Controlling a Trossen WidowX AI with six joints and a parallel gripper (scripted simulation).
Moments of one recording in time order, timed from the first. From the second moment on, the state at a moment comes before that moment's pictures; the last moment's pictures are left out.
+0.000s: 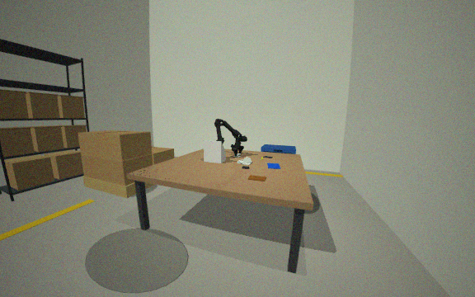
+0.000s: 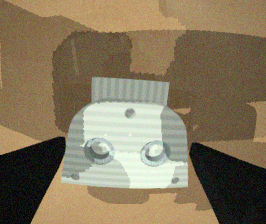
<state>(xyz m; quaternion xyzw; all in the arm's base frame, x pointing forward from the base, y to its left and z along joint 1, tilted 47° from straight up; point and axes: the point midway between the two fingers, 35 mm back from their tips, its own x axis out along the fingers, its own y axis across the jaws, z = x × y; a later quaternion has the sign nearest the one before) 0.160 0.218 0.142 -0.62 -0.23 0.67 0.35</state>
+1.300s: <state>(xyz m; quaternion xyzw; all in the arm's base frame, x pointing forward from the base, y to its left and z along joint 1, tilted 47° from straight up) 0.159 0.218 0.141 -0.62 -0.23 0.67 0.35</state>
